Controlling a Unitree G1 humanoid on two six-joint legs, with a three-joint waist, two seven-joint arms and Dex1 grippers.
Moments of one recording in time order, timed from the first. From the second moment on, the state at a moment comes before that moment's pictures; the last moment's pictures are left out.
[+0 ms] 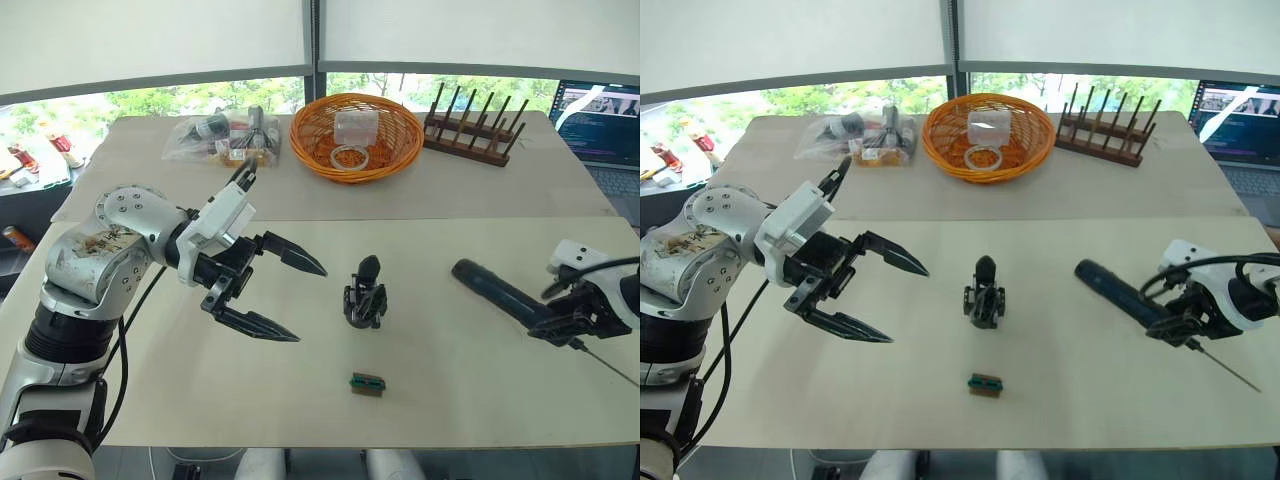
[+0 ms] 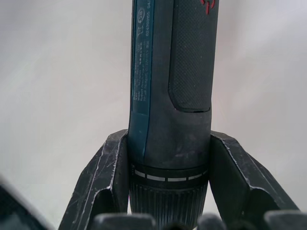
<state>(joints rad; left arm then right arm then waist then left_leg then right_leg) -0.75 0.82 -0.11 -0.26 -0.67 0.57 -1.58 -0.38 -1.44 0.20 0.00 0.30 0.74 1.36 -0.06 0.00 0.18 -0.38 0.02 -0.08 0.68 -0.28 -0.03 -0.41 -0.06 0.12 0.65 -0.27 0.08</state>
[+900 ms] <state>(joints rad) -0.74 0.81 -0.13 -0.31 -0.71 0.59 -1.58 -0.48 -1.26 0.33 0.12 -0.07 0.50 1.43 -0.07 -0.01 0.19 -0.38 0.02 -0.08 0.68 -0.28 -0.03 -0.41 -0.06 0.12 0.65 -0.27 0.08</state>
